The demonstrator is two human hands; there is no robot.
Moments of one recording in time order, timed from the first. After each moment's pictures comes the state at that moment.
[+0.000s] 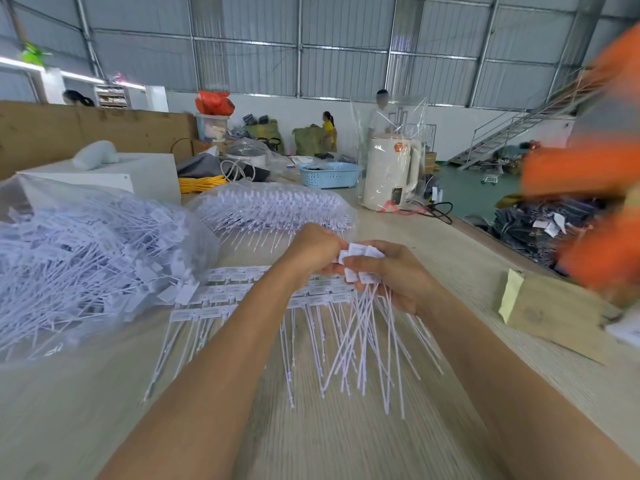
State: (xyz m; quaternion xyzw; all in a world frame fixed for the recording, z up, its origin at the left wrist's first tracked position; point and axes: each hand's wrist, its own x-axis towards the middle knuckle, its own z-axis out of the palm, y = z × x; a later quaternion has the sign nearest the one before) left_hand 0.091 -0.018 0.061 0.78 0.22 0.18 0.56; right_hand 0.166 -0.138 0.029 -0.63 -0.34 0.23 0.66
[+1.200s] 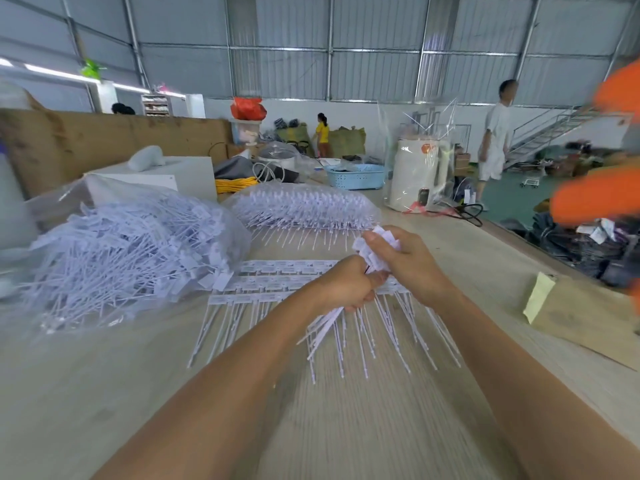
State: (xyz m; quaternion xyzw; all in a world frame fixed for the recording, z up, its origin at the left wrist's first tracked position) left_hand 0.069 -0.043 0.027 0.86 0.14 0.09 0.49; right_hand 0.153 -0.135 0.033 -0.69 -0.43 0.03 0.58
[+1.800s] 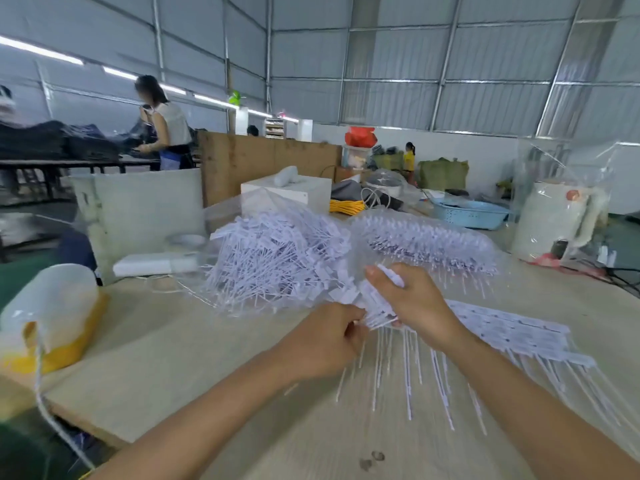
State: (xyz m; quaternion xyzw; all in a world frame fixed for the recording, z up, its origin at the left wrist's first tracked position) left_hand -0.129 0.022 0.023 0.92 0.19 0.23 0.25; right_hand 0.031 -0.020 0.036 -0.67 -0.53 0.08 0.50
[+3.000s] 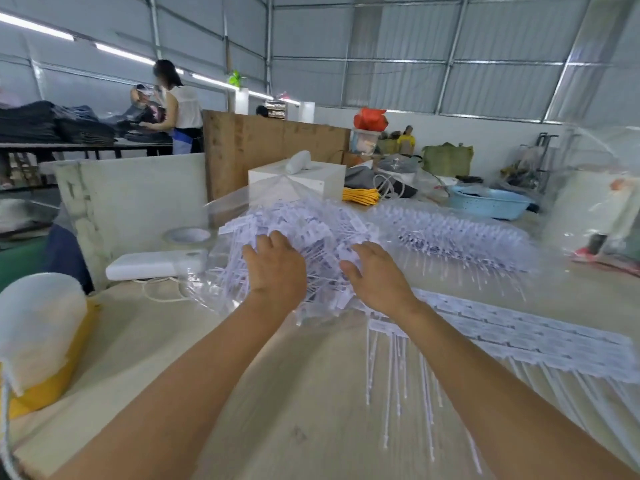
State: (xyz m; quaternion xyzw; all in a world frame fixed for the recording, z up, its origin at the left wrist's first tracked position) left_hand -0.119 0.171 0.024 0.82 0.53 0.11 -0.18; right_hand 0.027 0.113 0.013 -0.76 -0.59 -0.07 0.27
